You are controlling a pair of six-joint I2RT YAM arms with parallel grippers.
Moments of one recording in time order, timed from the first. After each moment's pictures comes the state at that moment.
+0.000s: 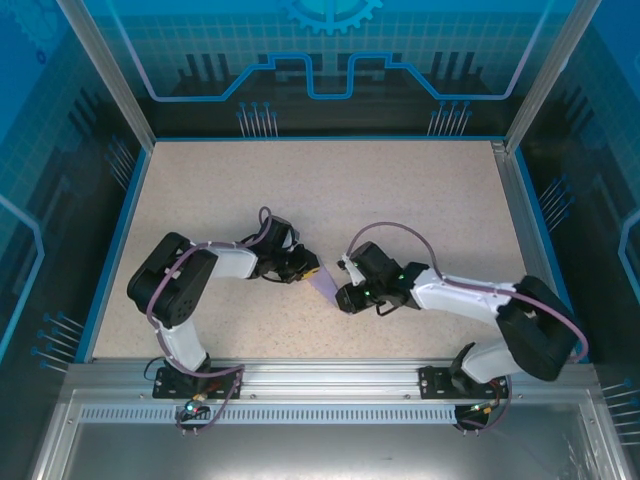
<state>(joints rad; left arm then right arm) -0.45 1.79 0.77 0.09 0.51 -1.04 0.82 1.38 0.70 -0.33 -0.21 0.43</state>
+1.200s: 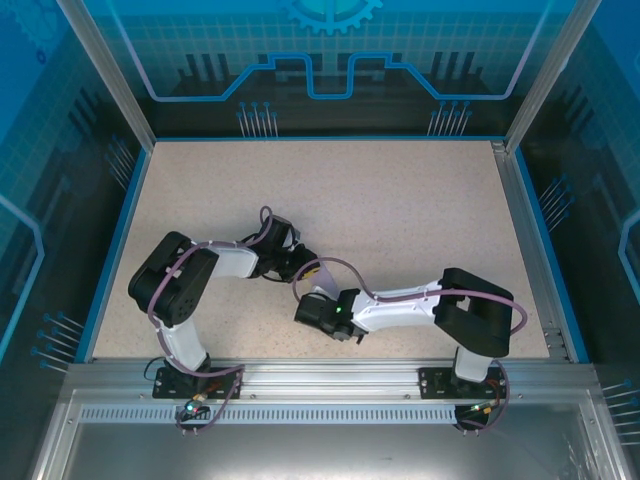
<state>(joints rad) -0.45 1.80 0.78 0.09 0.52 -1.03 1.23 1.75 0.97 -0.66 0.47 0.26</state>
